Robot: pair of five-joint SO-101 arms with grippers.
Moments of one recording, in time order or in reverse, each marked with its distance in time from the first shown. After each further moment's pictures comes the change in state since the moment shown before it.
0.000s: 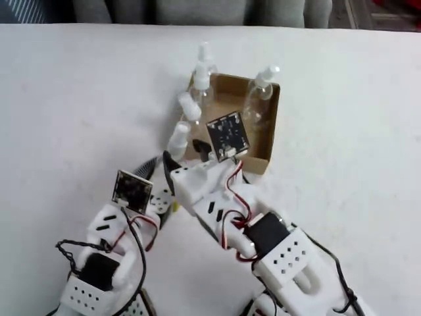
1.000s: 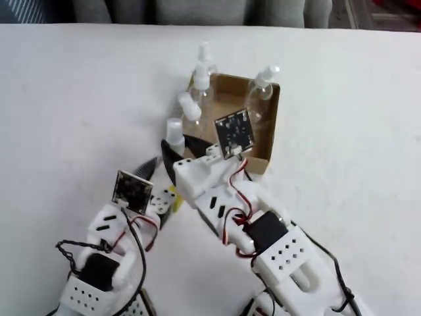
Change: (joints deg) left arm 0.1 0.0 0.0 0.0 0.0; right arm 1.9 0.4 5.1 -12.0 -0.8
